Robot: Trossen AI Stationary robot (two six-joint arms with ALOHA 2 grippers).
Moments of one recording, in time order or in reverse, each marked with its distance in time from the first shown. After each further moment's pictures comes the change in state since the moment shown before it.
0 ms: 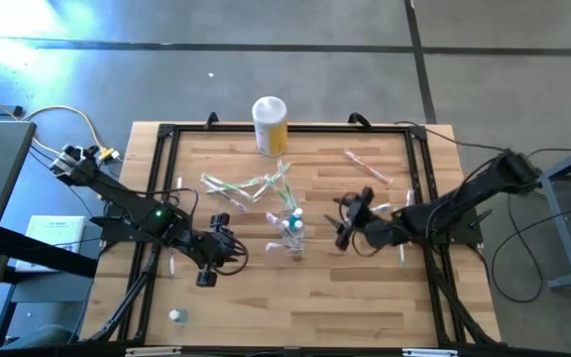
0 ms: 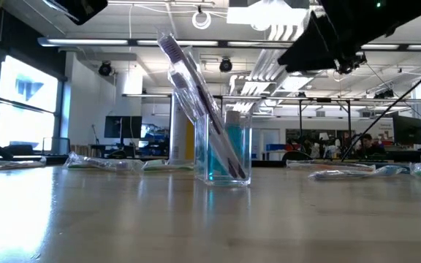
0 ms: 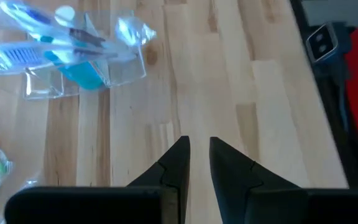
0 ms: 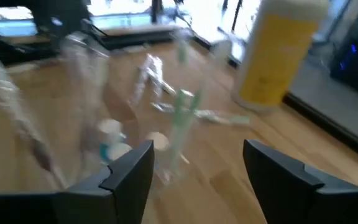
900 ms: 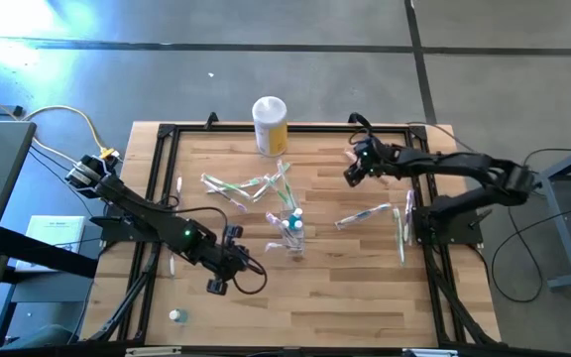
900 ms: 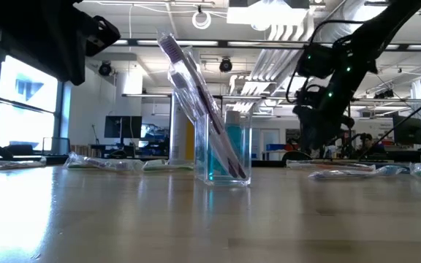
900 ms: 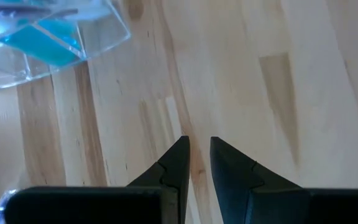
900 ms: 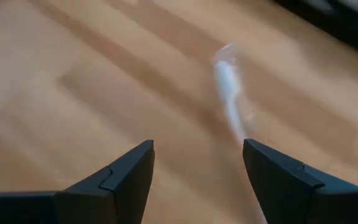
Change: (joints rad) left arm 0.000 0.225 0.000 0.026 0.019 0.111; right arm -0.958 0.115 0.000 -0.328 -0.634 -0.086
